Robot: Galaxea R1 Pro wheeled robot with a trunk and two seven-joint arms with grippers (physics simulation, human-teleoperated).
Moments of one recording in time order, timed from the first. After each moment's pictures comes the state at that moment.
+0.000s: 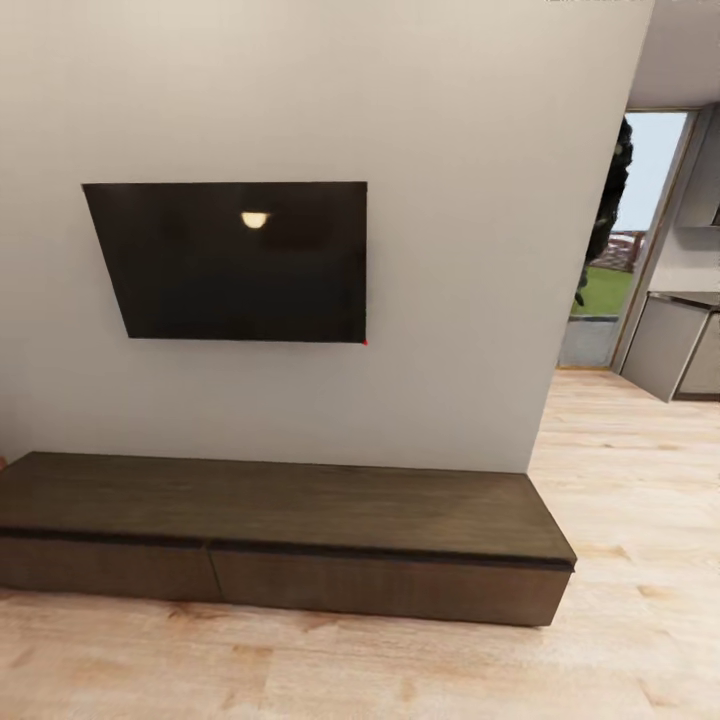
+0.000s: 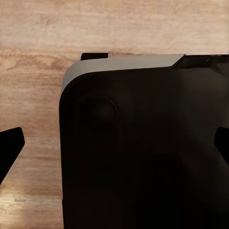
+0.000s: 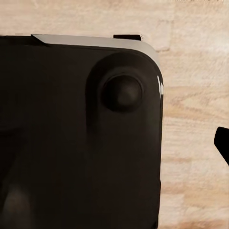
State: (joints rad) left arm 0.00 -0.01 0.00 -0.08 0.00 -0.11 0.00; right arm -0.01 0.00 0.00 -0.01 -0.01 -0.13 -0.01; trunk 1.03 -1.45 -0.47
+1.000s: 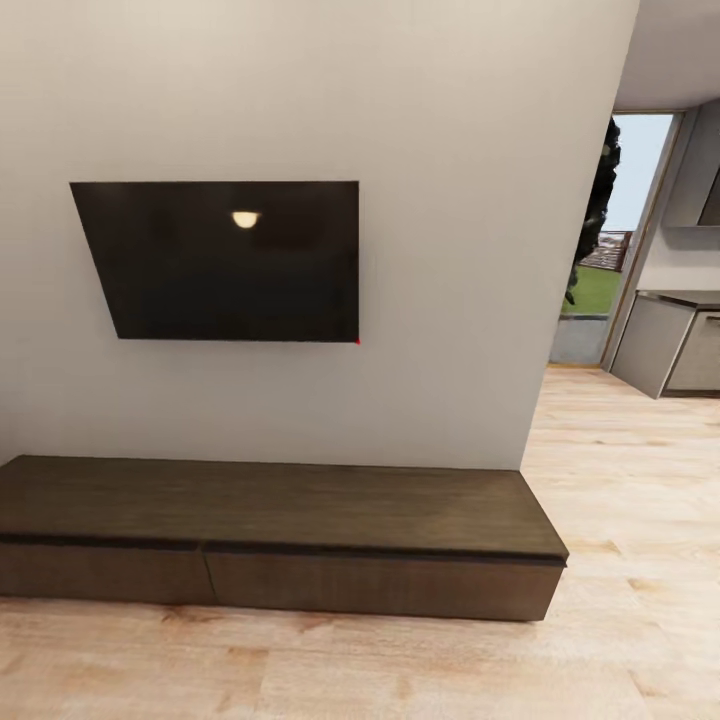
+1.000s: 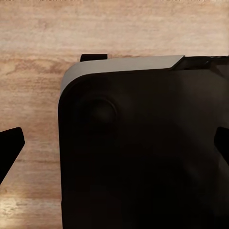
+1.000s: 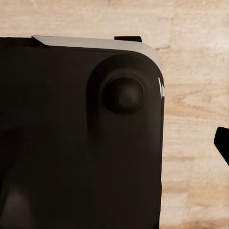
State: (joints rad) left arm 0.00 -0.01 0.00 -0.08 0.00 -0.12 -0.01; right arm -0.01 0.00 0.00 -0.01 -0.01 -0.13 -0.01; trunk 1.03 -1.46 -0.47
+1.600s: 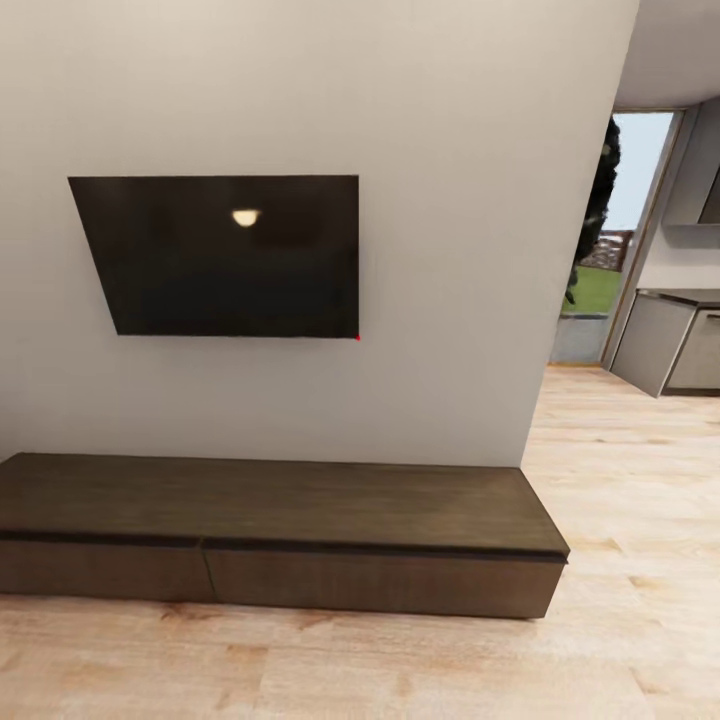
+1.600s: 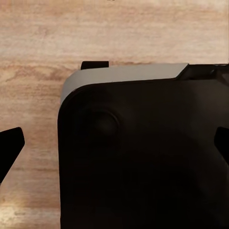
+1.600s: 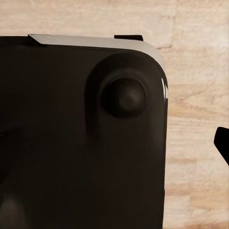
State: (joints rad) left arm 0.00 -0.01 0.00 -0.10 0.00 -0.13 -0.01; right arm -0.01 0.00 0.00 -0.01 -0.01 -0.13 -0.01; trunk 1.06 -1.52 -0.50
